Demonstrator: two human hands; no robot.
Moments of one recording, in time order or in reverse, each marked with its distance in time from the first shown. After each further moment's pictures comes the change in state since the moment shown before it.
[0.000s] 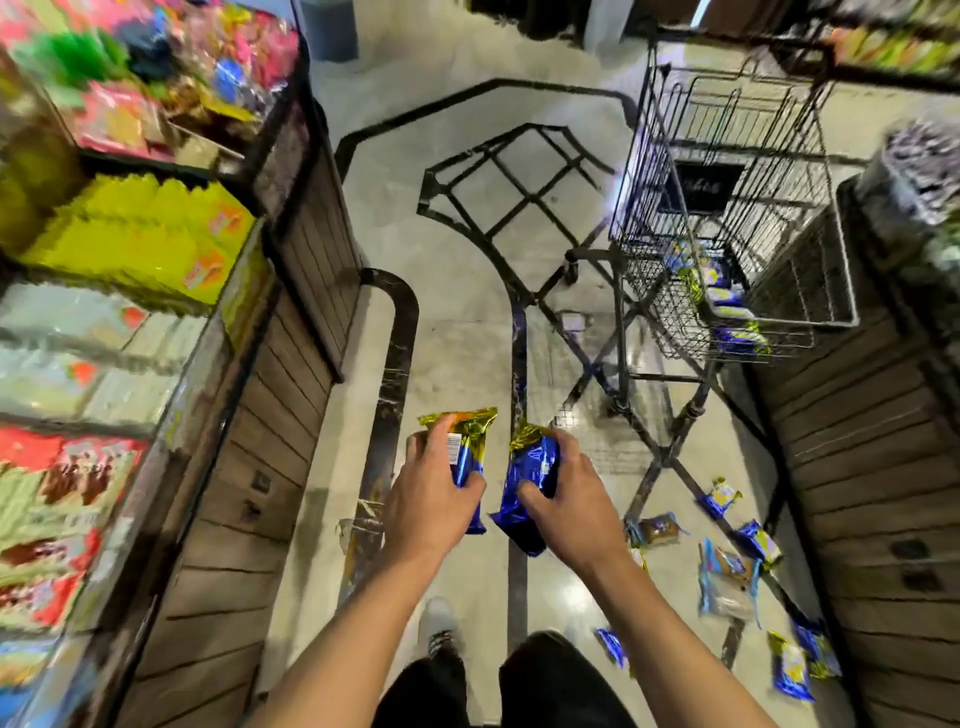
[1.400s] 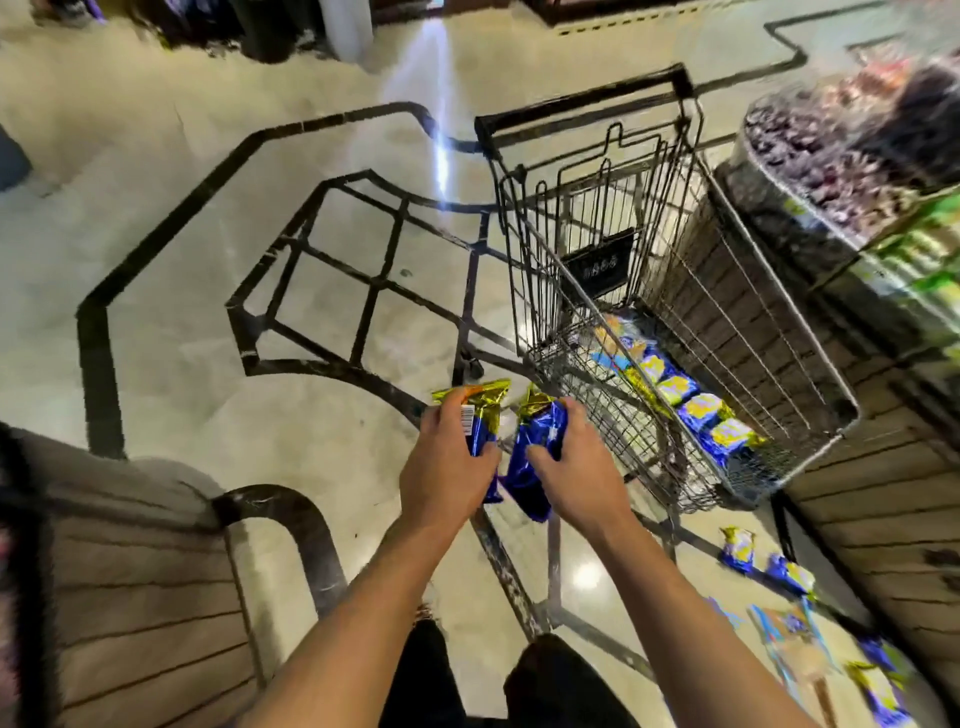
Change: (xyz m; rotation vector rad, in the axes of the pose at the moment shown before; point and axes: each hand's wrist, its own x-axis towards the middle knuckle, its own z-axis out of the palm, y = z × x) left_hand 0.661 0.286 0.074 0.063 -0.389 0.382; right_hand 0.624 -0.089 -0.136 0.089 0.357 0.435
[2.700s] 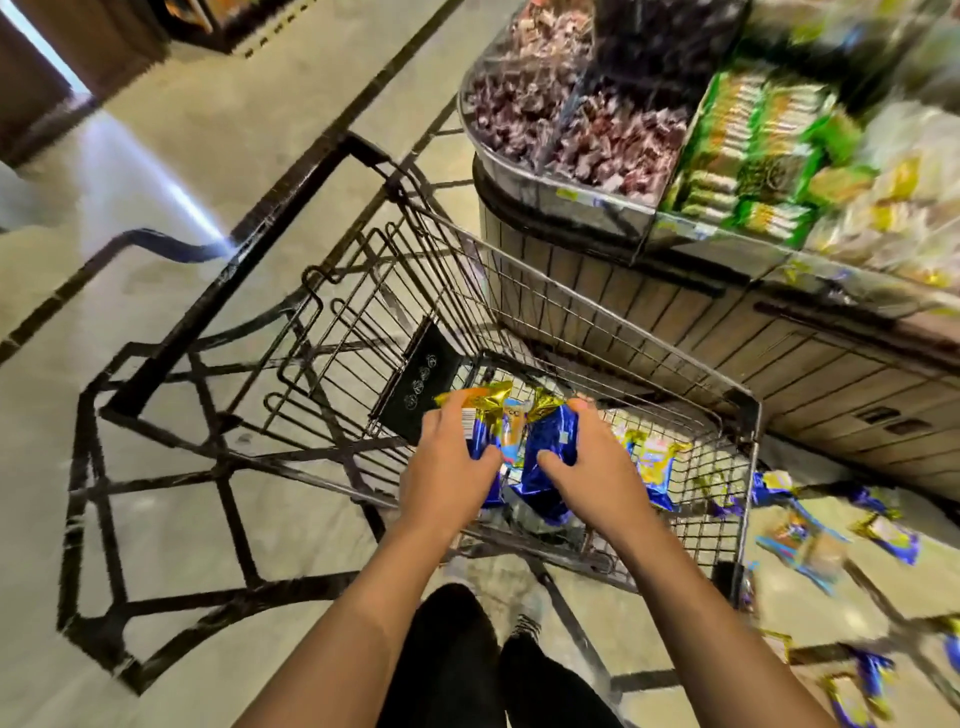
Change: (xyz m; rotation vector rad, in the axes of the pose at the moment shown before) left_hand 0.291 0.269 0.199 0.289 -0.473 0.421; right_hand 0.281 0.134 -0.187 0.238 0.310 0.410
